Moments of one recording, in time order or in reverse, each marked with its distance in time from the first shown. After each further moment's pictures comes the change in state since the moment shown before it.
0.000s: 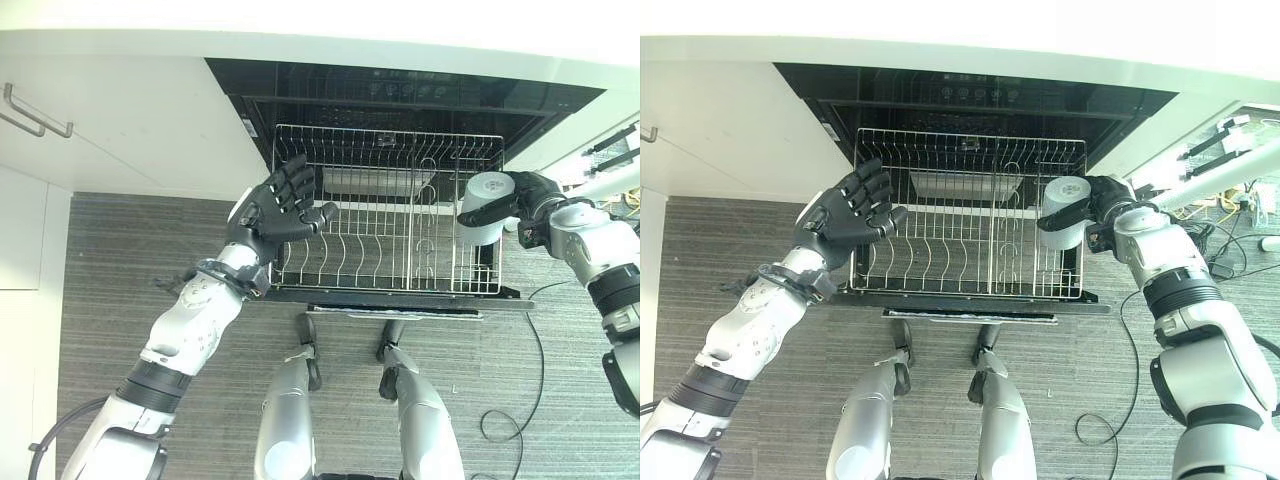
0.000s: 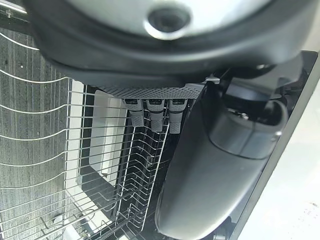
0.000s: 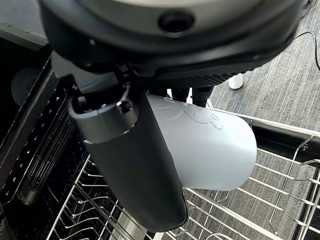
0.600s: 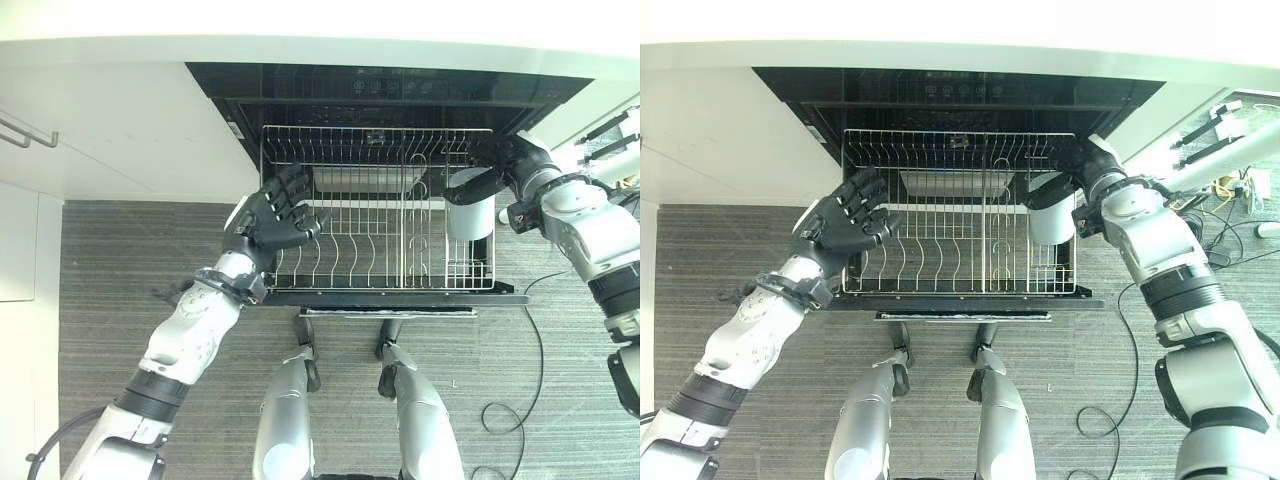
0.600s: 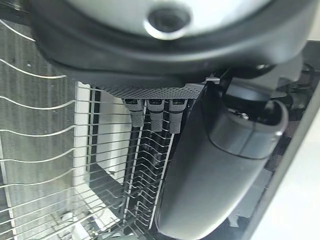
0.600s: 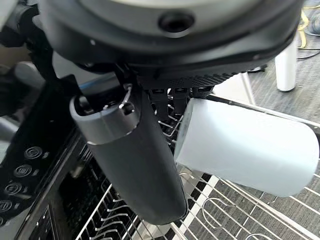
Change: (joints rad) left arm 0.062 0.000 0.007 -0.006 0.003 -0.032 -0.002; right arm 0.016 -0.022 -0.040 -0.308 -0.136 0.062 0.013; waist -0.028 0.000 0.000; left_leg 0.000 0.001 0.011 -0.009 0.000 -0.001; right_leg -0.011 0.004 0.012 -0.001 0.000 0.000
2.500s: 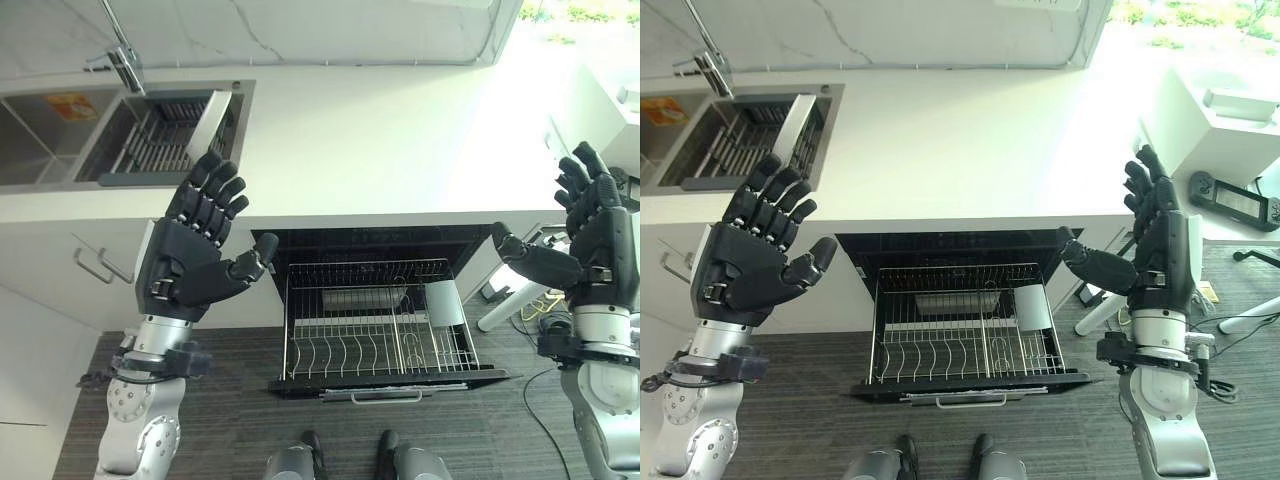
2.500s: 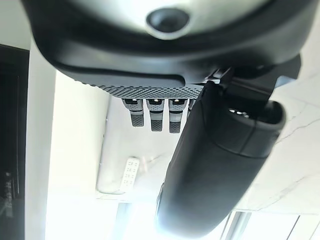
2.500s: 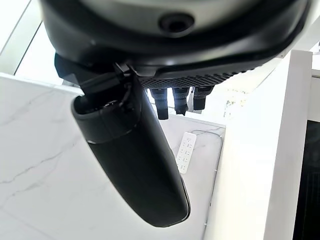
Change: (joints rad) left arm 0.507 -0.187 0.342 -0.351 0.172 -0.311 -0.240; right arm 1.090 0.294 -0.594 -0.774 -0.097 -0.651 -0.306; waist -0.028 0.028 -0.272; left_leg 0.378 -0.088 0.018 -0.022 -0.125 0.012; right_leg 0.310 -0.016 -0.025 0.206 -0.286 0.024
